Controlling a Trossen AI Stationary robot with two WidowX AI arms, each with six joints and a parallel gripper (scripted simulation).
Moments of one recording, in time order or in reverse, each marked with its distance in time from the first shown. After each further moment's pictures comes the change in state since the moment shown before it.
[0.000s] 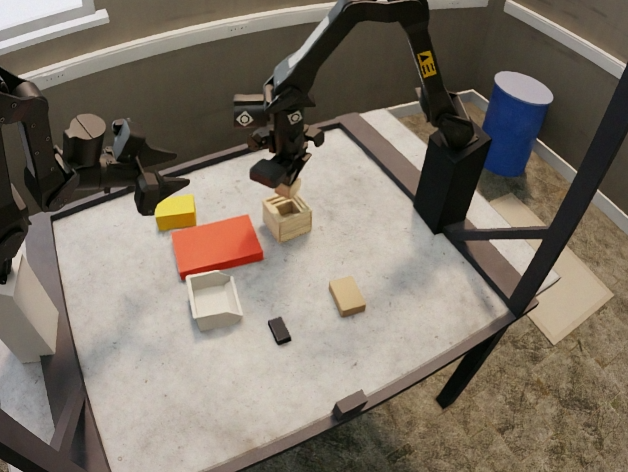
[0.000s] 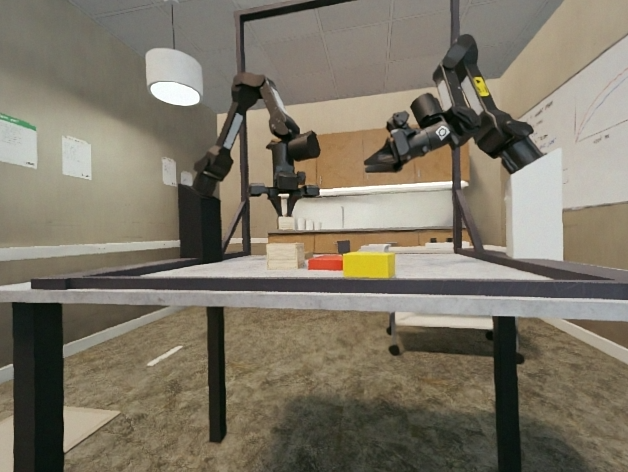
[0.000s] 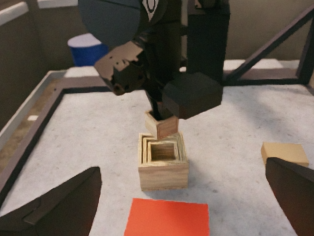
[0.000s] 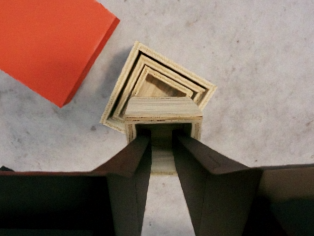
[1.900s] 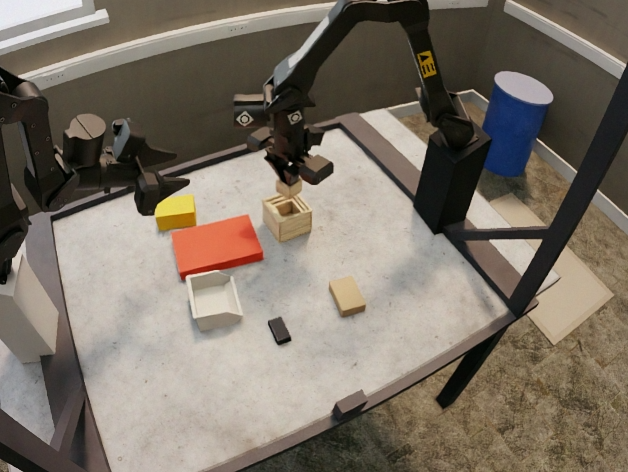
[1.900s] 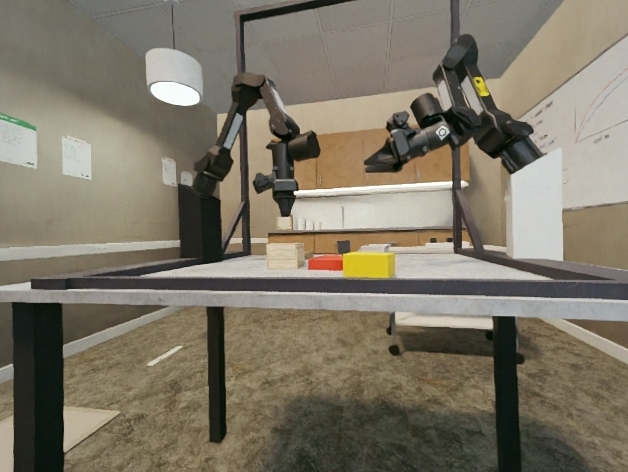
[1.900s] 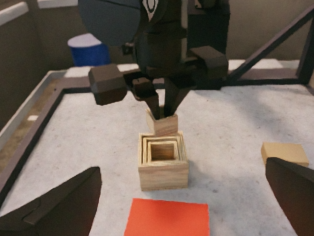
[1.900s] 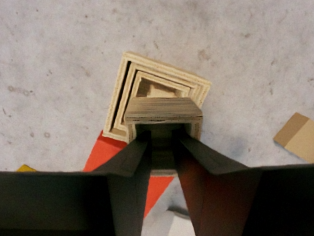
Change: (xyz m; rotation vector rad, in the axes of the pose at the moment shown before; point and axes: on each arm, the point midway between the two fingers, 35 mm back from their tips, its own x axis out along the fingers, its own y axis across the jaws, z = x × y) left arm 0.000 0.000 0.000 0.000 0.000 0.000; right arm 0.000 0.000 0.000 1.737 0.000 0.000
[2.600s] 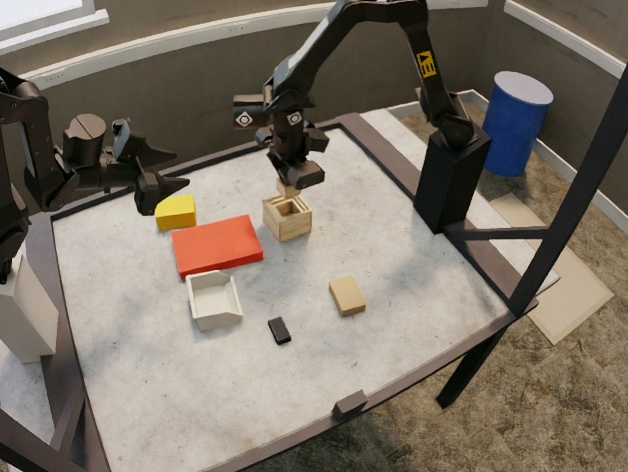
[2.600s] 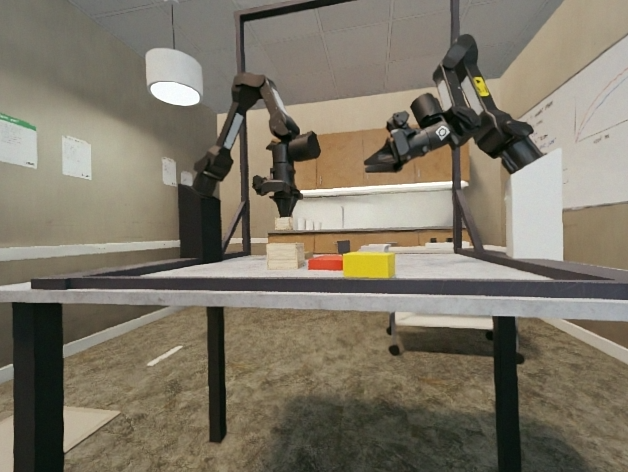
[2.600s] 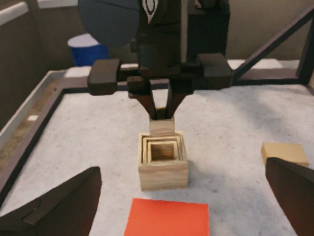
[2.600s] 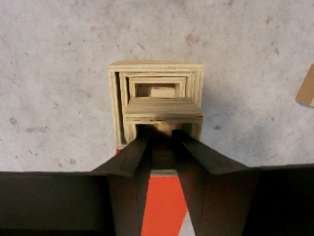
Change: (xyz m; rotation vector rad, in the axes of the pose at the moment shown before) left arm 0.000 0.000 0.000 0.000 0.000 0.000; right arm 0.002 0.001 -0.001 0.326 0.002 0.003
